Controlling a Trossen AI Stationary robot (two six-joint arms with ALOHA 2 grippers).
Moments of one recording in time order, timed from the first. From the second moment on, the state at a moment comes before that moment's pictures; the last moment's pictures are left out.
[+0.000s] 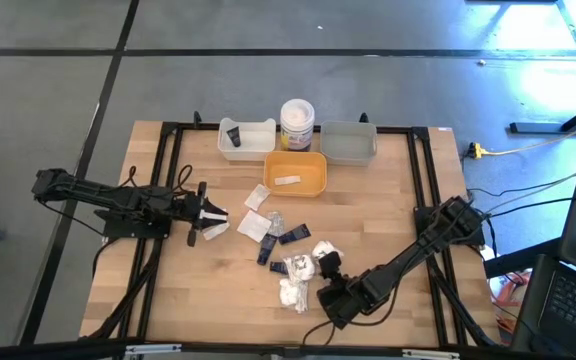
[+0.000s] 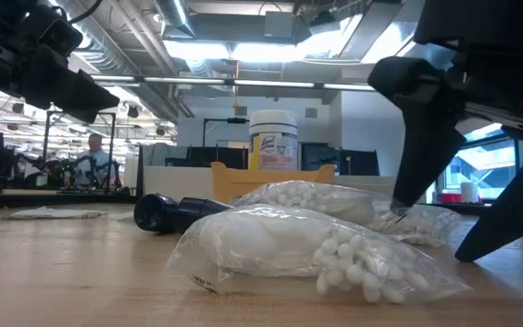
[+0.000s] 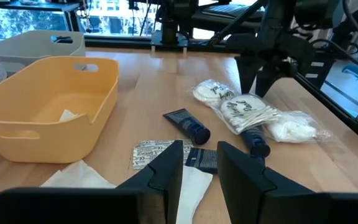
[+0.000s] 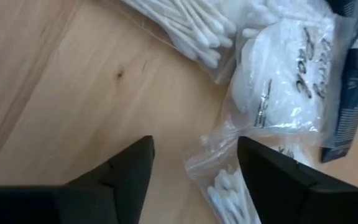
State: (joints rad) left arm -0.13 0.33 0.07 0.04 -0.10 -0.10; right arm 0.69 2.00 1.21 -0.52 0.52 0.12
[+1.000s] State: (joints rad) left arm -0.13 0.33 0.07 0.04 -0.10 -0.10; right arm 0.66 2.01 1.20 -0.61 0.56 0.28
